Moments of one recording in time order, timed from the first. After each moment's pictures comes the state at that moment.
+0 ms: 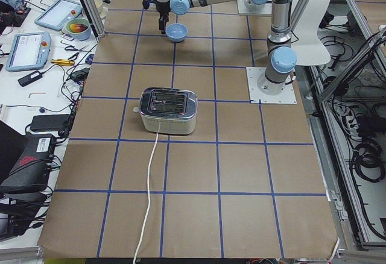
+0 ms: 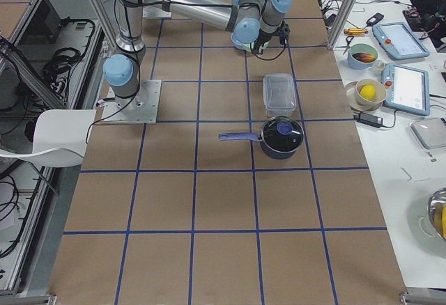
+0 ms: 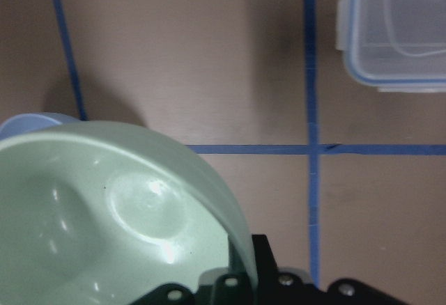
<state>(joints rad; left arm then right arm) -1.59 -1.77 -1.56 -1.36 1.53 0.11 1.55 -1.26 1.54 -1.69 -1.32 0.01</state>
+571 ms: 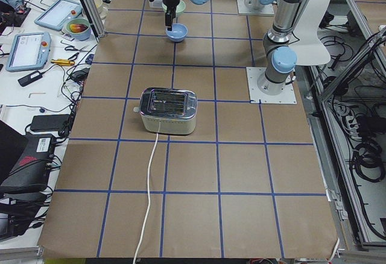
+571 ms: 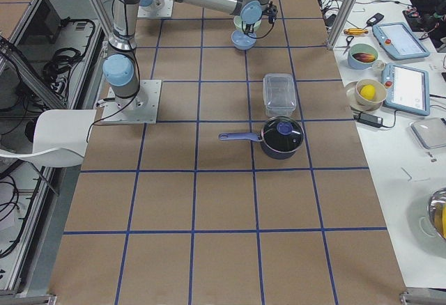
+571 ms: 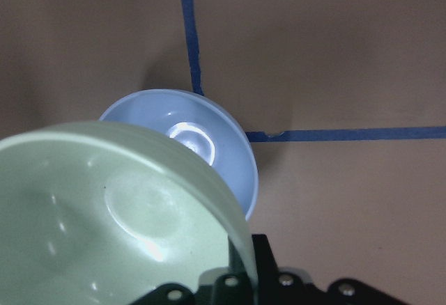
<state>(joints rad) -1.55 -1.59 -1.57 -1.49 1.59 0.14 1.78 -1.16 1.55 -1.83 -1.31 0.26</state>
